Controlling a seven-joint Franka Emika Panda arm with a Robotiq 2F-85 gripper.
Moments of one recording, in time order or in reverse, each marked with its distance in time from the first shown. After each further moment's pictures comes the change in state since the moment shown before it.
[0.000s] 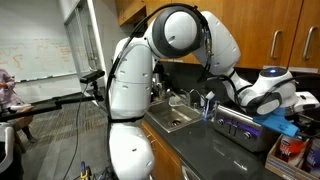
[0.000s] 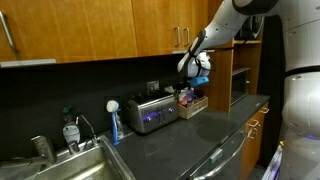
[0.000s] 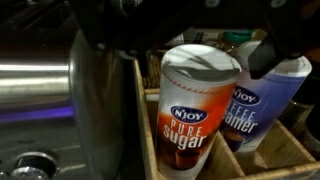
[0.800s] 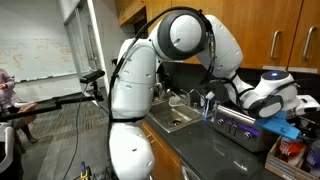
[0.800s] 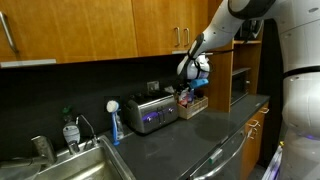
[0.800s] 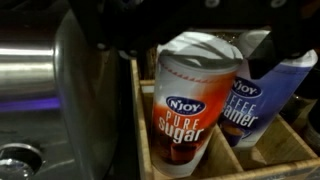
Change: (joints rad) arm 0.002 0.041 -0.008 0.025 -0.010 -0.001 0.000
